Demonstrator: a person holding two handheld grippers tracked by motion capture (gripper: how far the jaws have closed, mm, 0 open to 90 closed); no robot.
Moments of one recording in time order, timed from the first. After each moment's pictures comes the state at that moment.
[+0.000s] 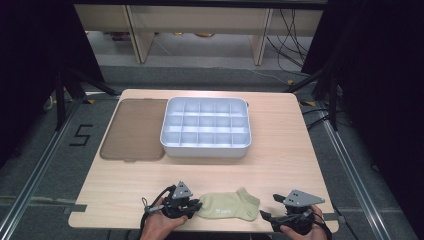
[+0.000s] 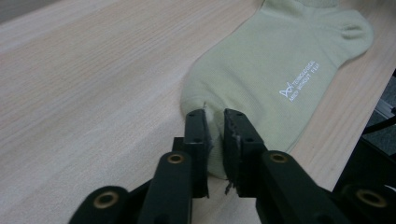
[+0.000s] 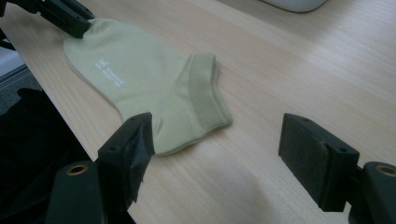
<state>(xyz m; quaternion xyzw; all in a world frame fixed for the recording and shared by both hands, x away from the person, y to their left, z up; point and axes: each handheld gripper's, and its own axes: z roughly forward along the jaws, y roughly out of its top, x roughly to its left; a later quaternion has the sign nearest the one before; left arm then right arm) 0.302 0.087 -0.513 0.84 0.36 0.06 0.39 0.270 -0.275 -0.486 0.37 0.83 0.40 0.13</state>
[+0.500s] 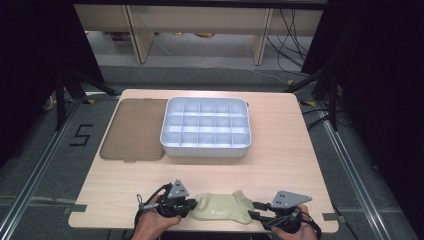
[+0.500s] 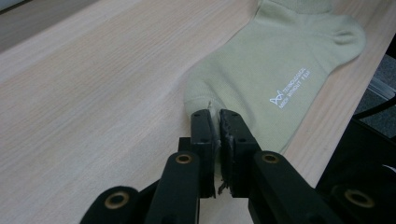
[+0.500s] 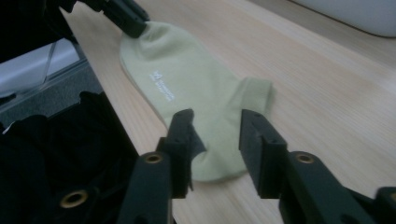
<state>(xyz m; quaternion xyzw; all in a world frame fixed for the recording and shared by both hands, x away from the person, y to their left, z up) 0.301 0.099 -0.498 0.86 0.34 0.06 0.39 0.271 -0.244 -0.482 0.30 0.85 0.43 0.08</state>
